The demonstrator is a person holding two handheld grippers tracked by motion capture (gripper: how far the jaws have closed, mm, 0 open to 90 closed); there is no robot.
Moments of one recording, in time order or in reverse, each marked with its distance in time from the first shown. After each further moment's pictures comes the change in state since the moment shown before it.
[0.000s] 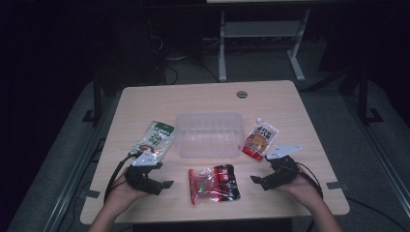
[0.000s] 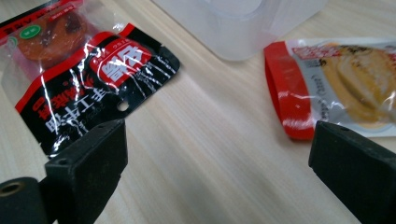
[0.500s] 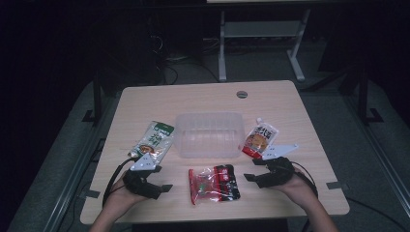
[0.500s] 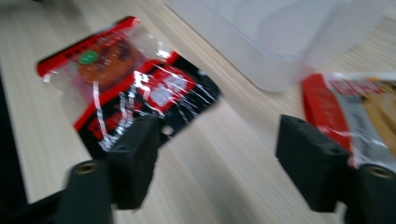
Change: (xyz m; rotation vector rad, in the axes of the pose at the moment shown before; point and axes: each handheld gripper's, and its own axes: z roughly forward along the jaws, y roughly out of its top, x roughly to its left) left arm -0.009 -0.009 -0.005 0.004 -0.001 0.004; right arm 0.018 0.017 -0.004 -0.042 0.095 -0.032
